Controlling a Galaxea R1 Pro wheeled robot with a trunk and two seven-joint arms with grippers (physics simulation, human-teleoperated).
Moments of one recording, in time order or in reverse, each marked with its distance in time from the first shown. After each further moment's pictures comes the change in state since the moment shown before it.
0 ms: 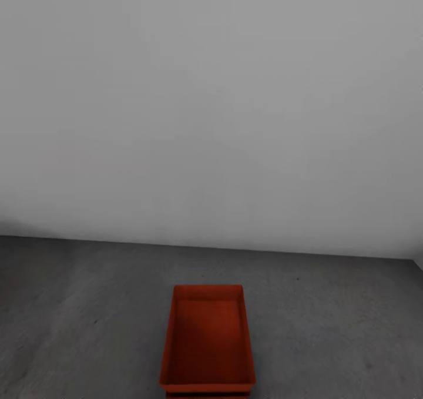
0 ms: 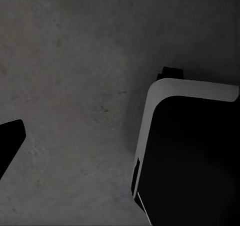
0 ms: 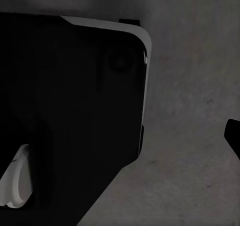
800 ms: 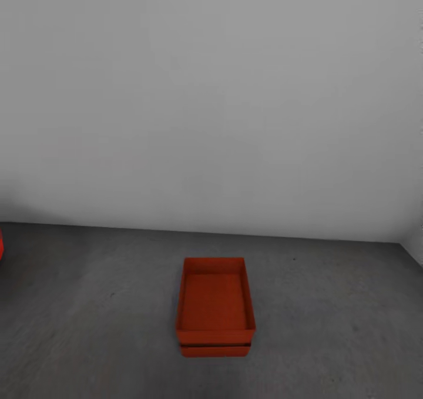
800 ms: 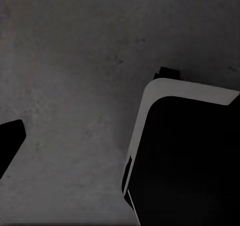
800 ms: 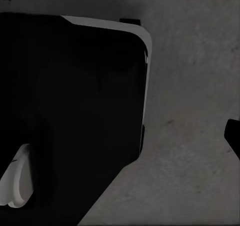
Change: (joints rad) left arm 0.000 -0.003 0.000 0.000 0.067 0.000 -0.002; right arm 0.000 0.002 0.000 0.000 -0.002 0.002 0.000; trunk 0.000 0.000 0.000
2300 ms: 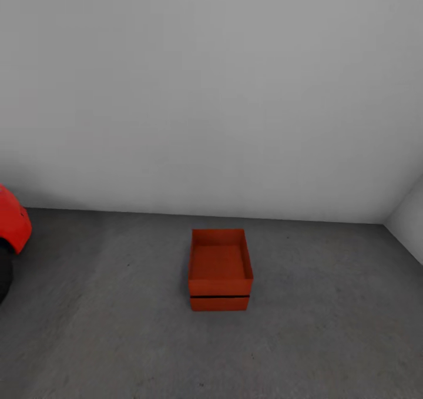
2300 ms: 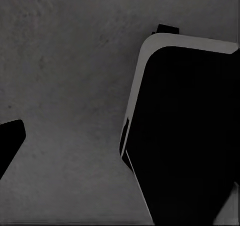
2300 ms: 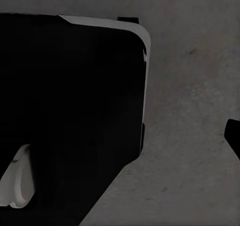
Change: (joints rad) left arm 0.078 -0.011 -0.001 0.005 0.001 0.012 -0.030; right arm 0.000 0.000 -0.006 0.000 -0.013 0.006 -0.003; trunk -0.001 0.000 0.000
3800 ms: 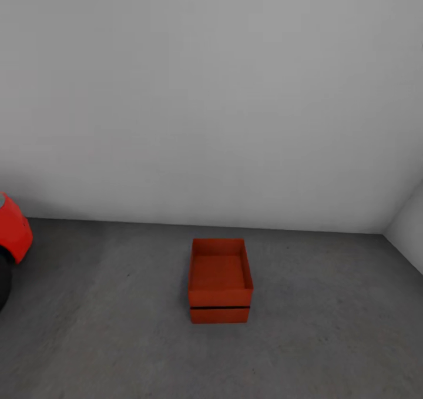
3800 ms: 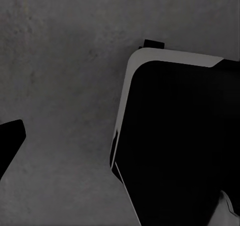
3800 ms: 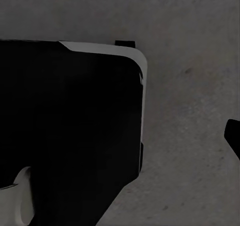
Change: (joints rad) left arm 0.024 -0.013 -0.004 -0.009 -0.012 -0.015 -0.015; right arm 0.000 -0.001 -0.007 0.000 -0.006 -0.009 -0.003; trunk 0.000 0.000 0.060
